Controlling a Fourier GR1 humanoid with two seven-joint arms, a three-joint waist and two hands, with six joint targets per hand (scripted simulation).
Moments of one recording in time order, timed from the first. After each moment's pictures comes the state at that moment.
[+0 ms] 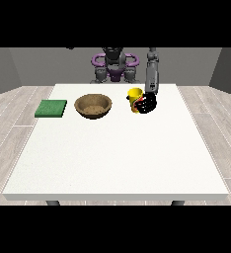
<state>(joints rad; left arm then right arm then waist) -0.55 0.23 0.26 -0.57 -0.07 0.25 -0.91 -0.27 -0.28 -0.17 -2.14 -0.37 0.07 0.34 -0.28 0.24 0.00</state>
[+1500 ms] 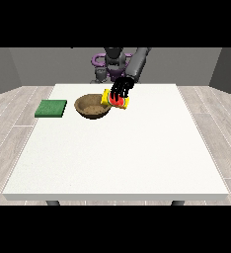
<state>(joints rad) -1.01 0.20 -0.27 -0.27 -0.94 0.87 -0.01 -0.35 -0.27 -0.18 -1.84 -0.36 0.12 0.27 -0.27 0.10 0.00</state>
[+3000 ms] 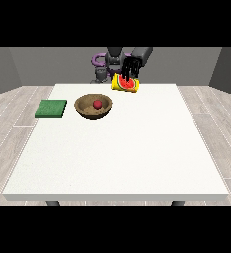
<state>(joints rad) -0.96 0.13 -0.38 -0.47 -1.07 0.70 0.20 -0.25 -0.27 -0.24 -1.63 -0.31 0.13 0.16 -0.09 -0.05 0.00</state>
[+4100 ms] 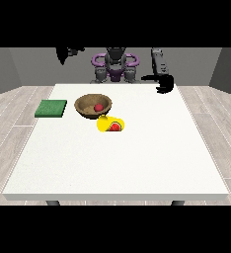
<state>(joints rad) -0.64 0.11 0.21 -0.93 0.10 0.18 -0.59 -0.25 -0.19 -0.20 -1.87 -0.25 0.00 0.17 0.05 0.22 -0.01</state>
